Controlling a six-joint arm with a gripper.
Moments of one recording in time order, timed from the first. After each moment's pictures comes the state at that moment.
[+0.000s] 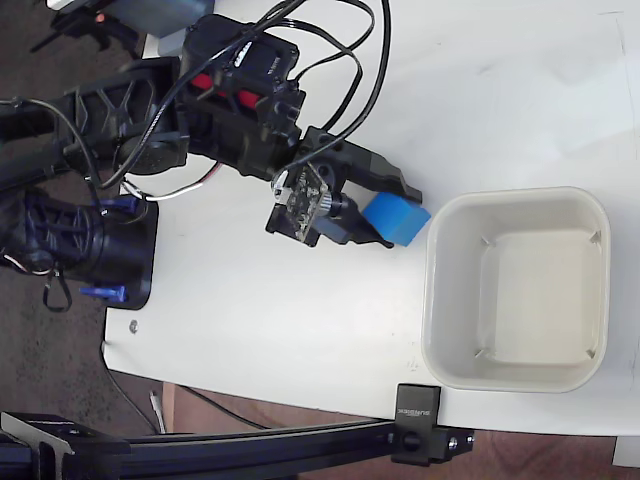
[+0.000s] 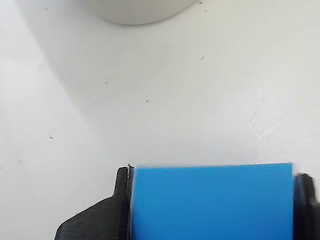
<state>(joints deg) -16.3 77.7 108.5 25.6 32.0 53.8</state>
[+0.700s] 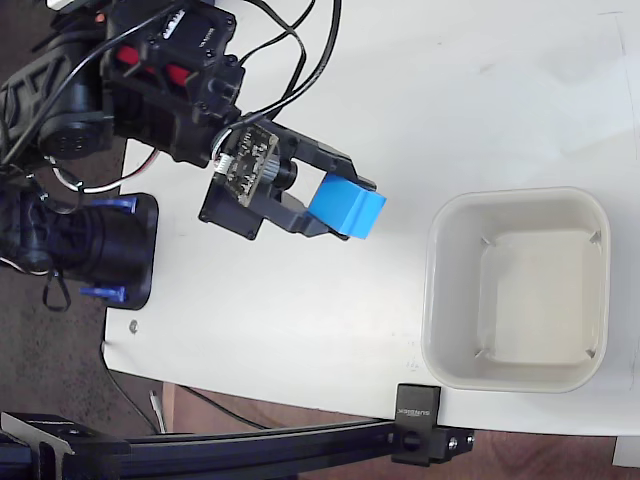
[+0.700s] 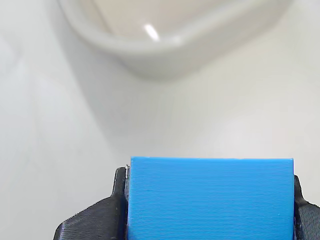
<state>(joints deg) -13.3 88.0 94.1 51.4 29.5 38.4</state>
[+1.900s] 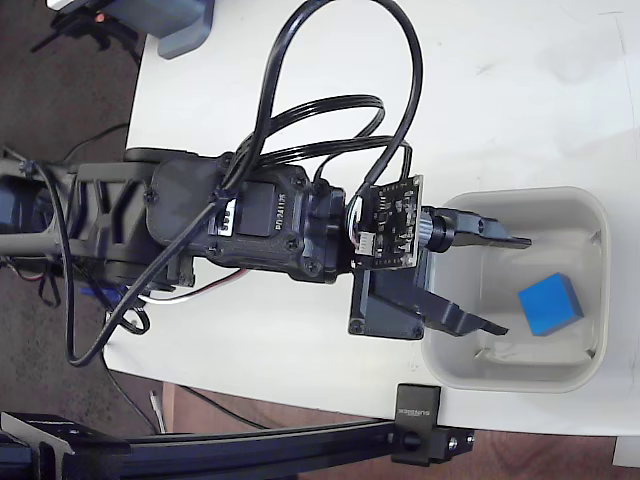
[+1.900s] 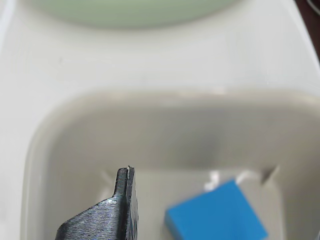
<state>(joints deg) 6.5 62.7 68.6 35.8 0.4 1.0</state>
